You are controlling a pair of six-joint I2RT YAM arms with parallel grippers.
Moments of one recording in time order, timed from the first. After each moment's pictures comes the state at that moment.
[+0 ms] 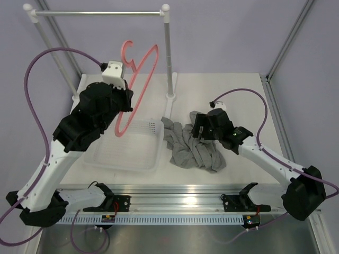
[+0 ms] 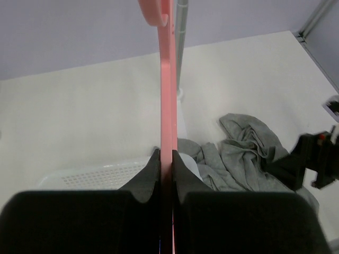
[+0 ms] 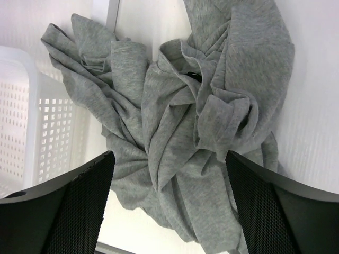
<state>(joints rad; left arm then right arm) -0.71 1.09 1.59 -0.75 -0.39 -0.17 0.61 1.24 0.88 -0.37 0.17 0.60</state>
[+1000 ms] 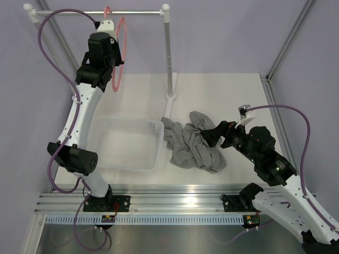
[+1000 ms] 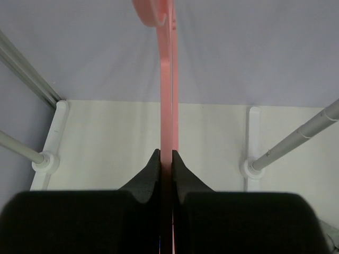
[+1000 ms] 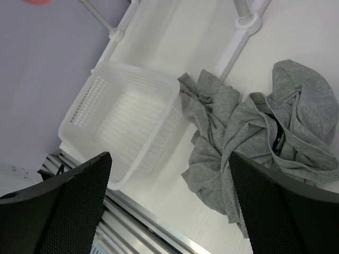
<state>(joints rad) -0.23 1.69 2.03 -0.60 -0.25 -0.09 0.62 0.64 0.82 -0.38 -0.03 0.55</state>
